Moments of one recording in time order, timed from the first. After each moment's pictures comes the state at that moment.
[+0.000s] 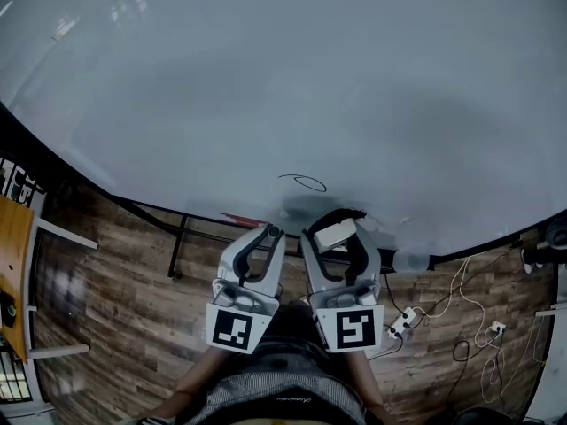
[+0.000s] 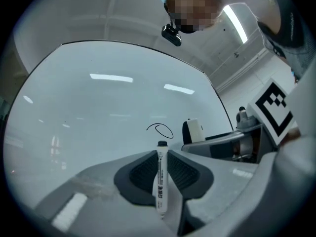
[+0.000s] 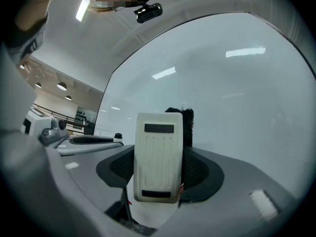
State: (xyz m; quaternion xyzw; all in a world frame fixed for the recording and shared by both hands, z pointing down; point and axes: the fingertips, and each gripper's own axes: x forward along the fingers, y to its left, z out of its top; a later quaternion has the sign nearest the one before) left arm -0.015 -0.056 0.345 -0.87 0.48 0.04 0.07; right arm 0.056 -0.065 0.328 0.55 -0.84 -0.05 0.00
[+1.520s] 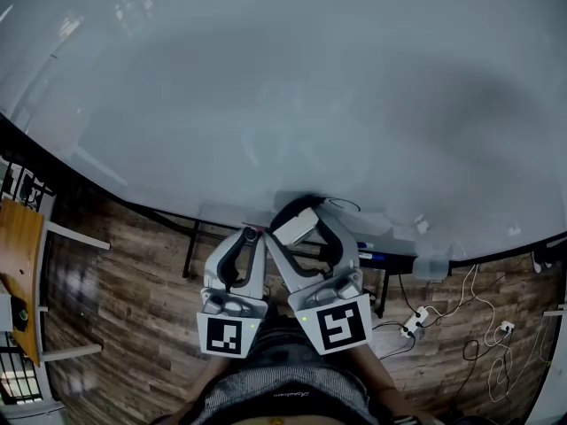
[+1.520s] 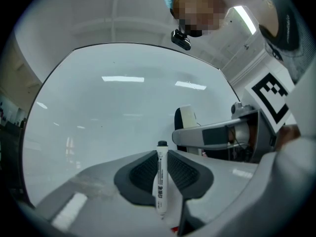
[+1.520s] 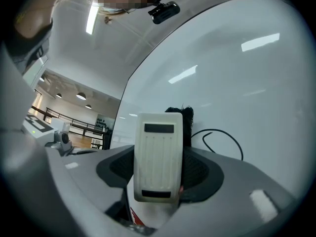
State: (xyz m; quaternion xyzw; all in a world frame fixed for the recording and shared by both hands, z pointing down) left arm -0.090 -0.081 0.337 -0.84 0.54 0.04 0.07; right arm -0.041 -0.095 0.299 0.45 -0.89 -0.07 -0.01
